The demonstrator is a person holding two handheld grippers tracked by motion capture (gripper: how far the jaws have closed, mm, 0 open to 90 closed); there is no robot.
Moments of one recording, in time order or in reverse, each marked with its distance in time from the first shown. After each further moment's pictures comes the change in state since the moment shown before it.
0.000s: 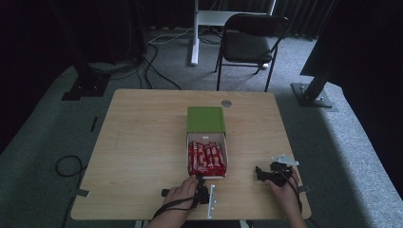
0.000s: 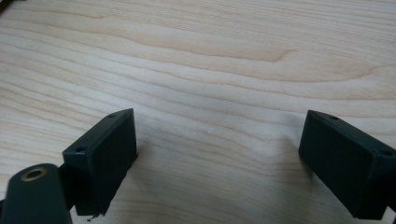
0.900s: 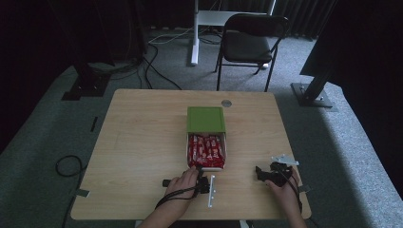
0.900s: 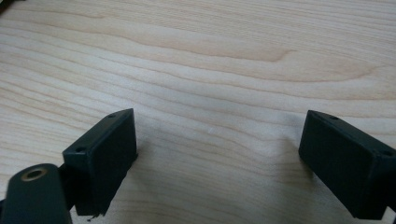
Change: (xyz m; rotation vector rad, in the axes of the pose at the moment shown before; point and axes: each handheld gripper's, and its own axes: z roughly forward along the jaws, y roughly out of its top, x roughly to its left) left arm 0.014 -0.004 0.026 0.042 0.040 0.044; right arm 0.000 0.000 0.000 0.000 0.000 0.001
